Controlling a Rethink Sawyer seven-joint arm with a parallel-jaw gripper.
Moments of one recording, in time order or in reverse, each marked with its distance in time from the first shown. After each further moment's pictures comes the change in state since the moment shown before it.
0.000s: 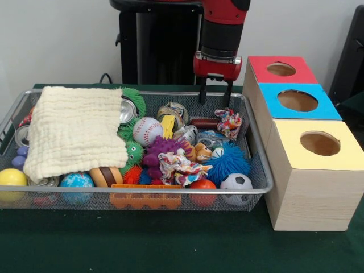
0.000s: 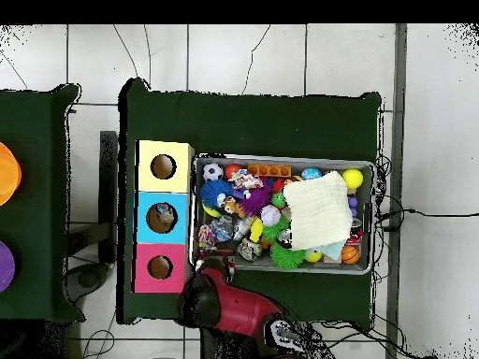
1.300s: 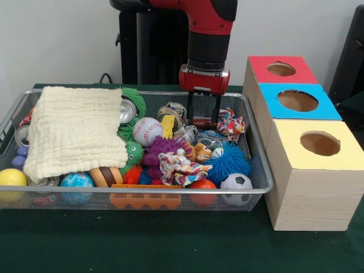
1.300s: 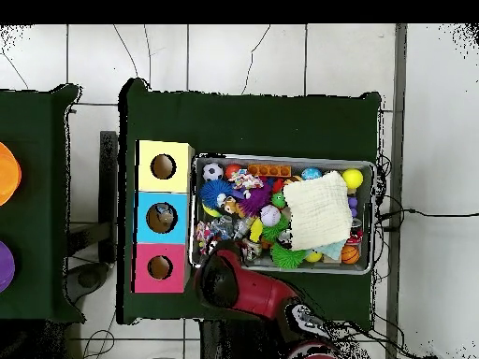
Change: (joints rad) arm -0.092 0.033 0.032 -0.102 -0.036 -0.006 0.000
